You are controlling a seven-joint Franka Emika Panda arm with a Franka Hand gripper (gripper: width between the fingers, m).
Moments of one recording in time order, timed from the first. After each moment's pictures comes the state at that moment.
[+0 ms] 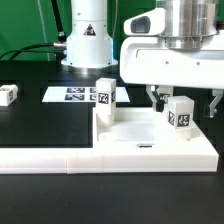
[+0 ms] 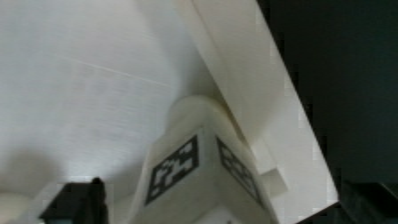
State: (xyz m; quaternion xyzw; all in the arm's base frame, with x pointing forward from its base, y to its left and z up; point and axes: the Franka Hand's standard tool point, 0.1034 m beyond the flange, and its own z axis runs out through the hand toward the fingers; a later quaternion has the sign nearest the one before) arm 0.613 0.123 0.069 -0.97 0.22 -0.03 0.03
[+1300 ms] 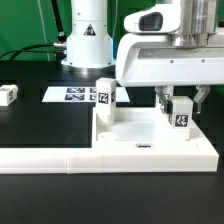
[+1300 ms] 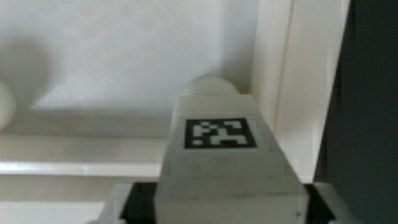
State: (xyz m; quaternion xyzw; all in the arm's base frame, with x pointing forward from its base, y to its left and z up) arm 0.617 0.118 0.071 -1.00 0.07 -0.05 0.02
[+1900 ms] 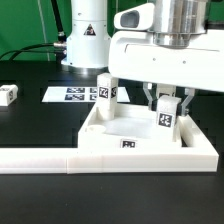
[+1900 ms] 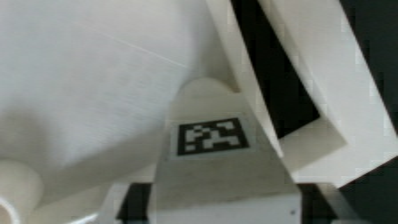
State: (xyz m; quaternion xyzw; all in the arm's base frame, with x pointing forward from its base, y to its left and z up) arm 0.615 0.095 0.071 -0.95 0.31 -0.05 0.00
